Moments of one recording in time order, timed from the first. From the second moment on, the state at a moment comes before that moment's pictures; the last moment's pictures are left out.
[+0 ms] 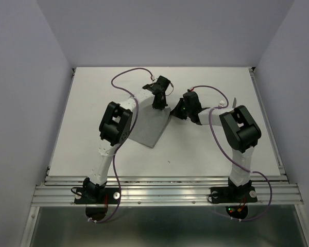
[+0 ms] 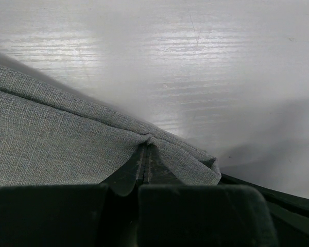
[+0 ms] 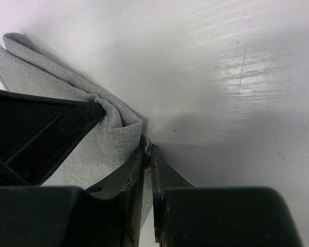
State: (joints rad) left arm -0.59 2.33 1.92 -0.60 -0.14 -0.60; right arm 0.45 2.00 1.12 0.21 -0.05 0.81
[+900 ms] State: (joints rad) left arm -0.59 2.21 1.81 -0.60 -0.06 -0.61; right arm 0.45 2.00 1.12 0.21 -0.05 0.81
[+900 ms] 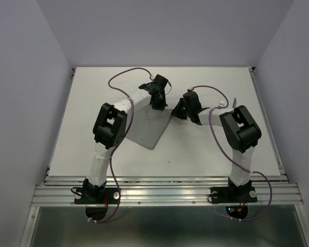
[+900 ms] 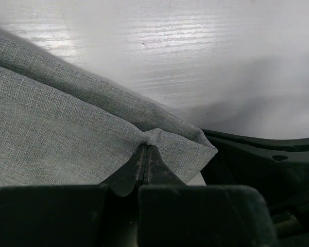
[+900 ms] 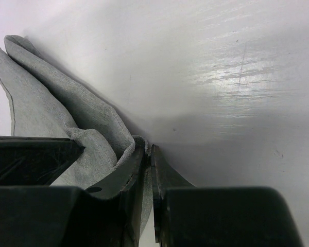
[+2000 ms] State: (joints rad) left arm -0.62 2.18 1.81 -0.60 0.01 -0.62; right arm 0.45 1.78 0.90 0.14 0.17 0.85
